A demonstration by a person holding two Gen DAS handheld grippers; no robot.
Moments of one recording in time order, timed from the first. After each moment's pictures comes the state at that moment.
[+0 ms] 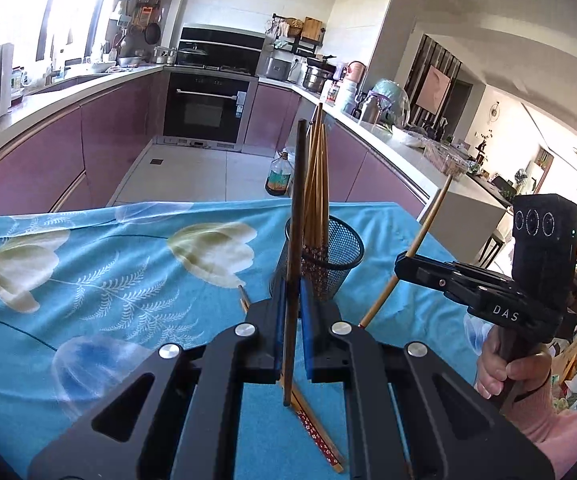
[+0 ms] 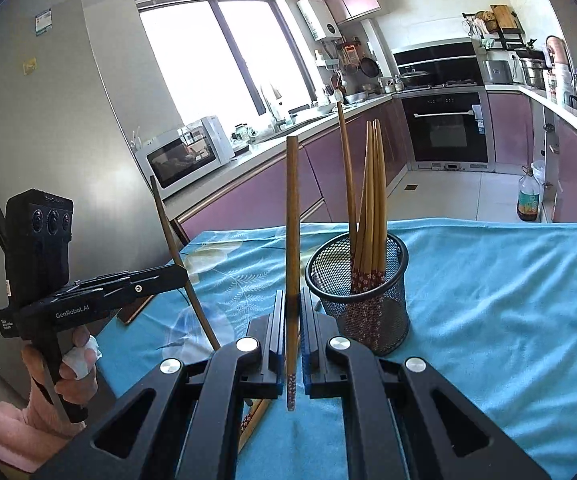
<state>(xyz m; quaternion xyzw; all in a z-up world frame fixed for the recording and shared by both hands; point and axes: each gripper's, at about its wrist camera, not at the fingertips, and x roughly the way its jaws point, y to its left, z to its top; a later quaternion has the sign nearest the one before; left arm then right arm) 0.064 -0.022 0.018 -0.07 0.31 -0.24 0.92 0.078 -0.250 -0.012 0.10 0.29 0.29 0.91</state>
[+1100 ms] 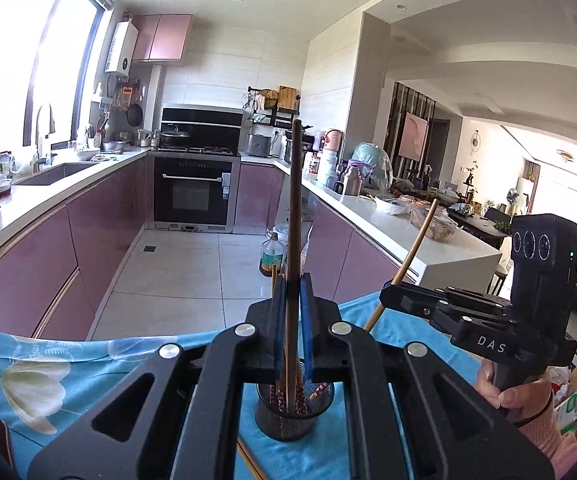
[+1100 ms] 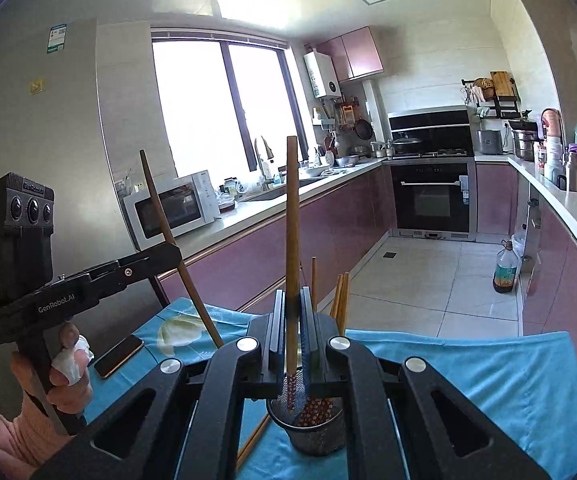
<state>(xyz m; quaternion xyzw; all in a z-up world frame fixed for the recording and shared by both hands) 0.104 -0.066 0.131 -0.03 0.18 -0.25 0.95 0.111 -0.274 0.073 0.07 0.19 0.26 0.94</state>
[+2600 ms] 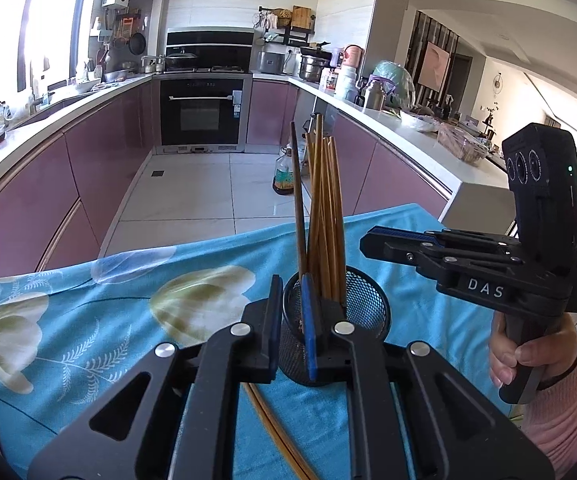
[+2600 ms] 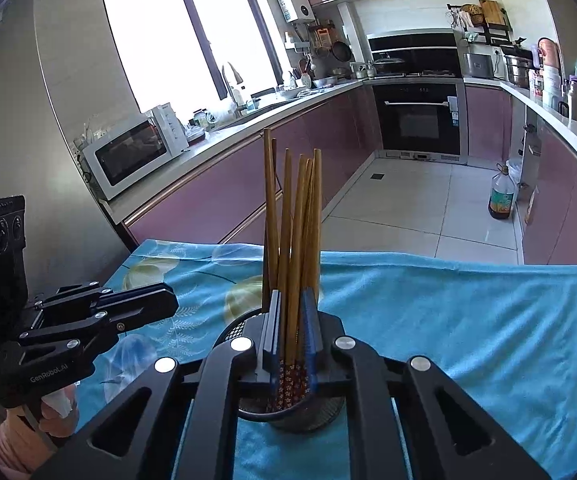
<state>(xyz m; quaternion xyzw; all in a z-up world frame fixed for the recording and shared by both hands) 0.165 -0.082 0.020 -0.01 0.33 -0.23 0.92 0.178 -0.253 -0.003 0.07 0.33 0.23 0.91</state>
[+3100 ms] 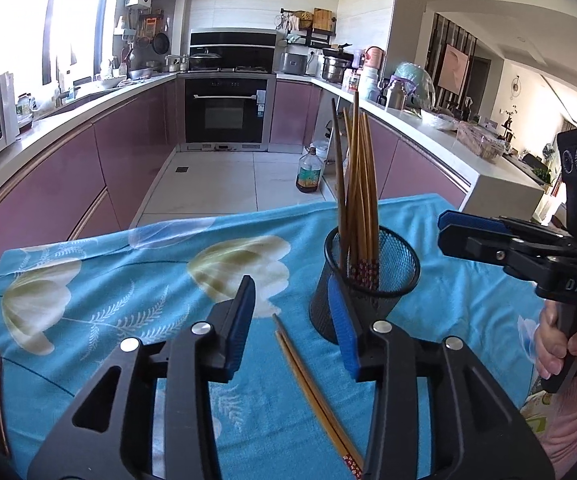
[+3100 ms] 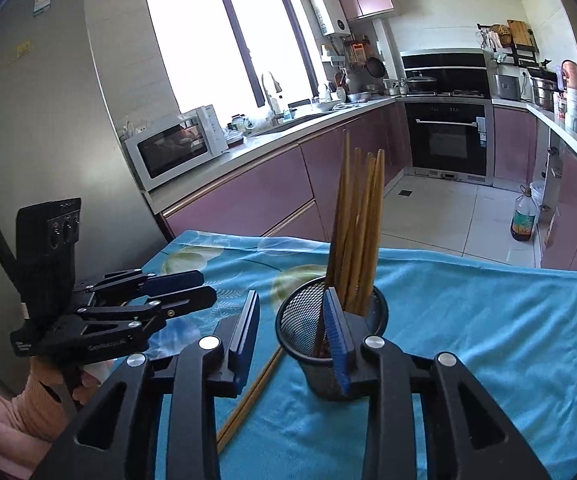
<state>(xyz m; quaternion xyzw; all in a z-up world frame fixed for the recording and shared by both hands) 0.123 -0.048 -0.003 0.00 0.33 -0.19 0.93 0.111 -0.237 0.004 0.05 0.31 0.29 0.90</state>
